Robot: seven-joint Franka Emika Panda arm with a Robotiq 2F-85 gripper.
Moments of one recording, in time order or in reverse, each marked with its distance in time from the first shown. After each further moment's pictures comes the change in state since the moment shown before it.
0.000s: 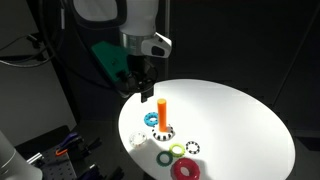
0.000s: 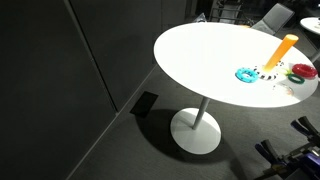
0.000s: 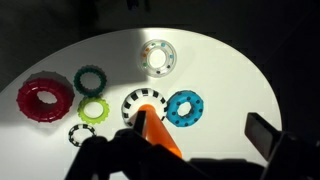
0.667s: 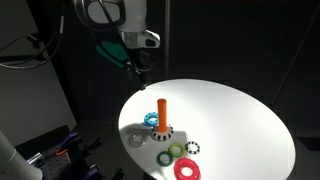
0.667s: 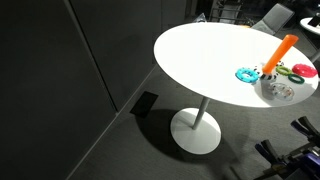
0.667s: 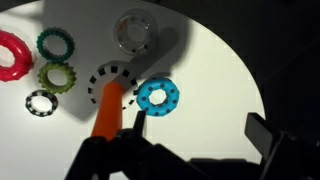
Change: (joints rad) arm 0.034 0.051 0.197 0.002 0.001 0.113 0.047
